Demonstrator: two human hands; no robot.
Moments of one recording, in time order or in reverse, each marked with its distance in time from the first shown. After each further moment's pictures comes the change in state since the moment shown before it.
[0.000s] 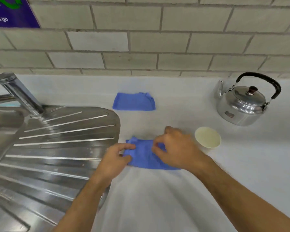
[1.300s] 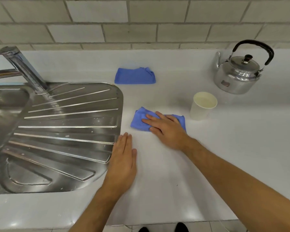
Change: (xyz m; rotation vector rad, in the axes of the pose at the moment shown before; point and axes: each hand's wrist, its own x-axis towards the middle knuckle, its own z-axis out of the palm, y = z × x) left_hand -0.104 -0.071 0.023 0.588 0.129 0.368; right_hand -0.031 -0.007 0.084 0.142 0.002 -0.057
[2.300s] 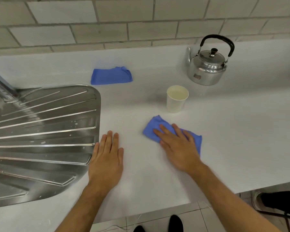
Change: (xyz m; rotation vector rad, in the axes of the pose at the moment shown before) left_hand 0.002 0.004 0.014 0.381 -0.061 0.036; right_hand -0.120 0.008 -0.003 -0.049 0.084 0.384
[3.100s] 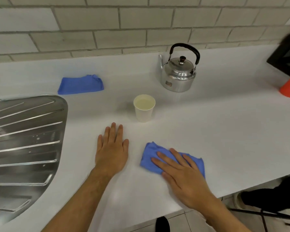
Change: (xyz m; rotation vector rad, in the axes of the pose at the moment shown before) left_hand 0.070 0.110 0.020 -0.068 -0.132 0.036; right_hand -0.082 0.094 -0.024 0.027 -0.021 -0.116
